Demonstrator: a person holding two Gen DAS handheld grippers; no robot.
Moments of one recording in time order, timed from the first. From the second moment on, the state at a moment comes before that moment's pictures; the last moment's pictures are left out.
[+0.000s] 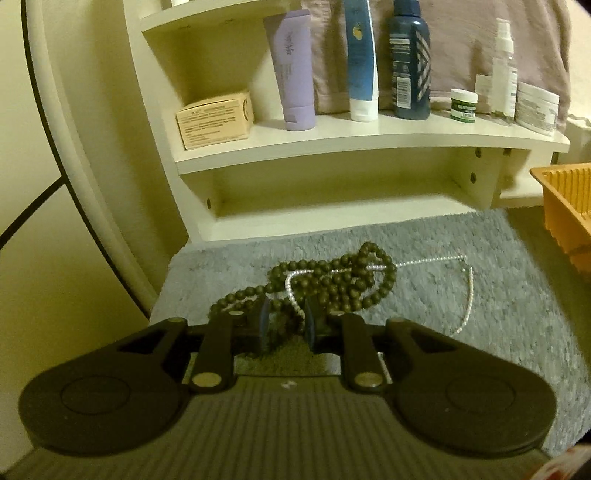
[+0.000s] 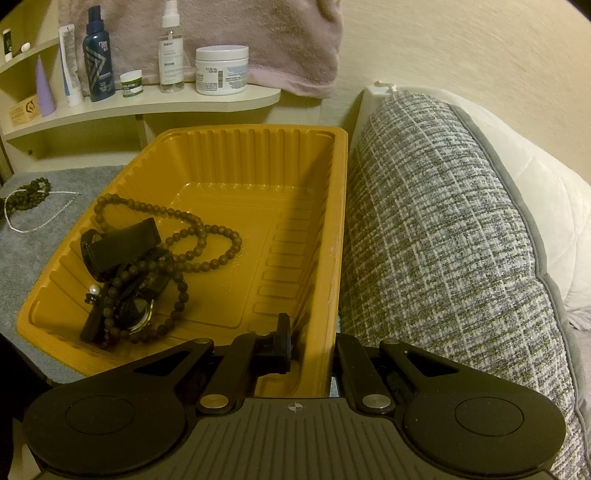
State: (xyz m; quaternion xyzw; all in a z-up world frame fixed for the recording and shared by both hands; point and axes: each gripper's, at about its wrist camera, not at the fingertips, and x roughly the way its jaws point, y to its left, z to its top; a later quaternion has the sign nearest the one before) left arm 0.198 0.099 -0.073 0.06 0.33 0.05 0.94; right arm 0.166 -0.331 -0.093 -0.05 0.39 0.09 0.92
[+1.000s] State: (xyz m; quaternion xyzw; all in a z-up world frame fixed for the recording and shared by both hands) left arm 0.211 0.096 -0.064 0.05 0.32 0.02 0.94; right arm 0.166 -0.333 -0.096 -0.05 0.39 0.09 0.92
